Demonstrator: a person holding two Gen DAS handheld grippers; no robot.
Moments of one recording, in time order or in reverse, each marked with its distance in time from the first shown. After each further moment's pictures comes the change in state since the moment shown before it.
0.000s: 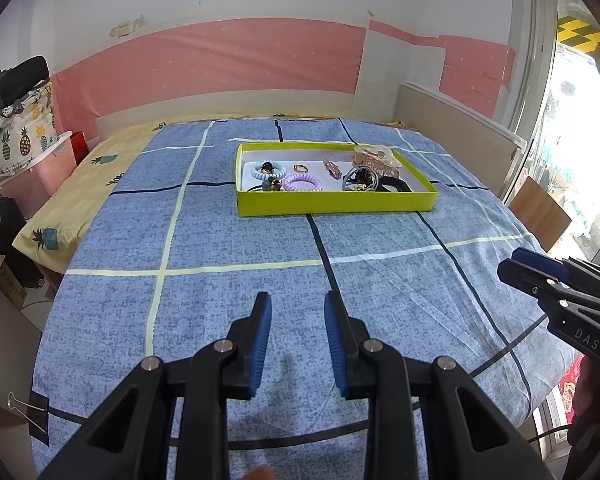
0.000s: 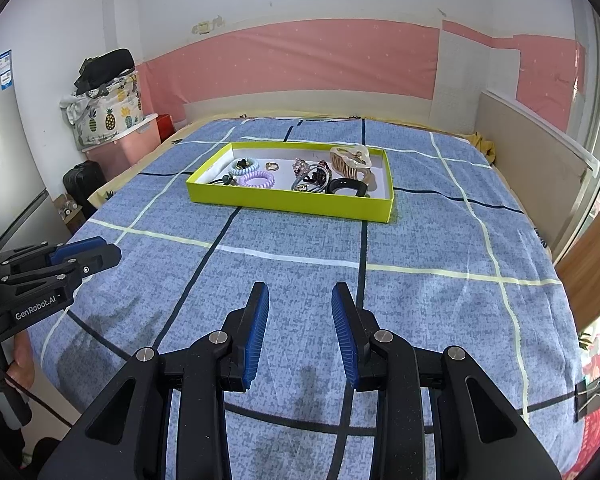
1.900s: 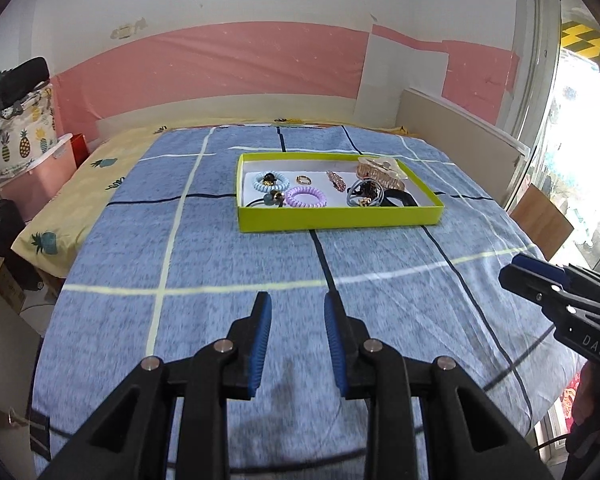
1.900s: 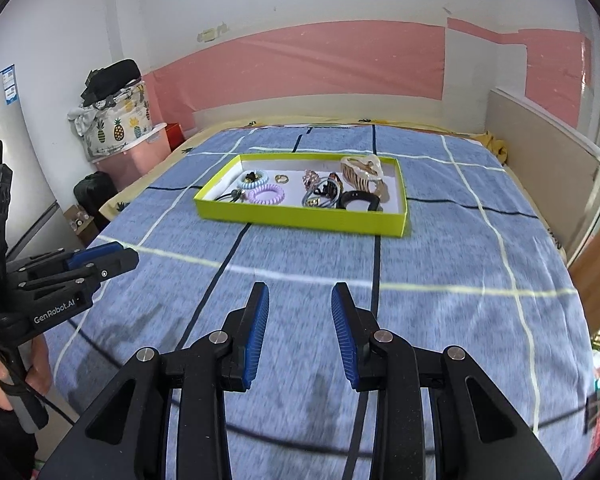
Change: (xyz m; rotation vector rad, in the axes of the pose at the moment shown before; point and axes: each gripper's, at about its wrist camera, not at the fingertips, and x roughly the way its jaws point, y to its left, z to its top) left arm 0.006 0.003 0.012 -0.010 -0.013 -0.001; right arm 0.002 0.000 0.012 0.029 -0.014 0.056
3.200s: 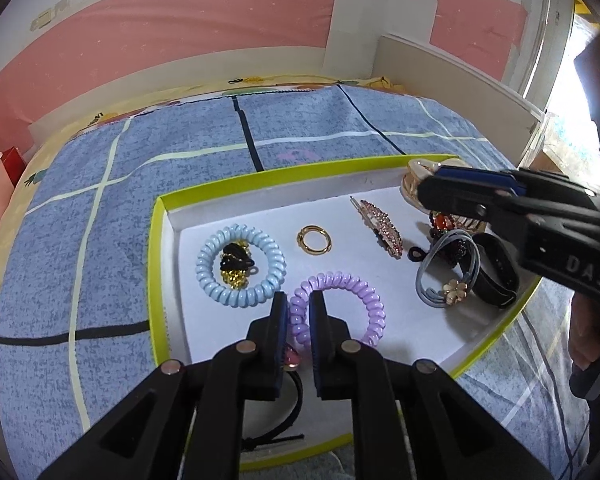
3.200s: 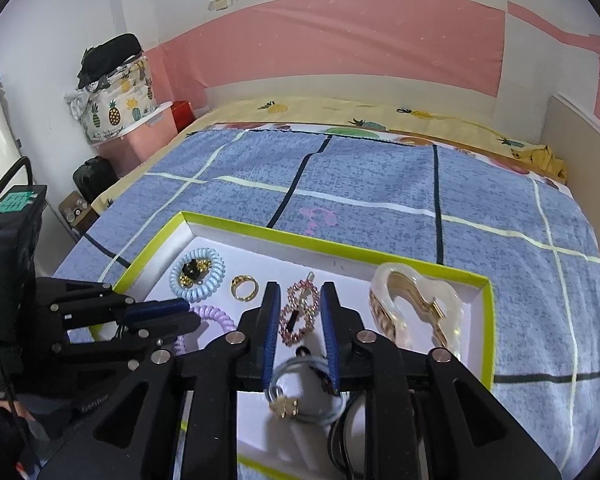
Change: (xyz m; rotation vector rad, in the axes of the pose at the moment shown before) left arm 0.201 0.015 0.114 0.128 0.188 -0.119; right arm 0.208 -0.033 0.147 -0.079 0.100 0.099
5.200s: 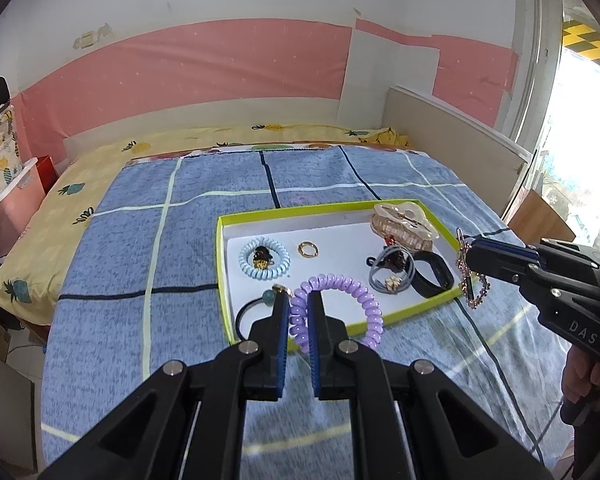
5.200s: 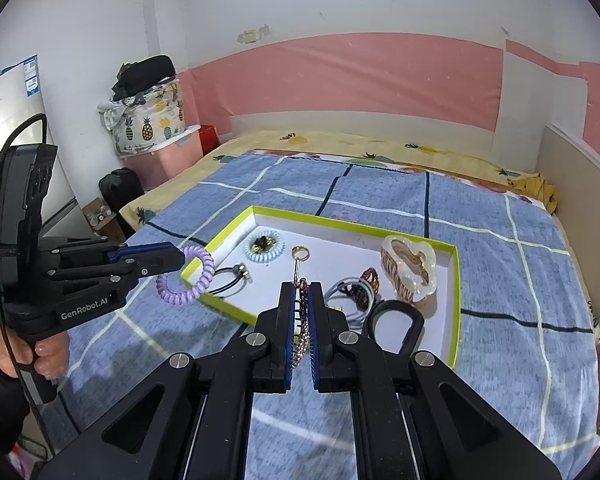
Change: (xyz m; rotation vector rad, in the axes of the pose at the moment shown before) left arm -0.103 -0.008 -0.032 -0.052 -0.174 0.049; right arm -0.094 0.030 -0.046 -0.048 -0.118 0.032
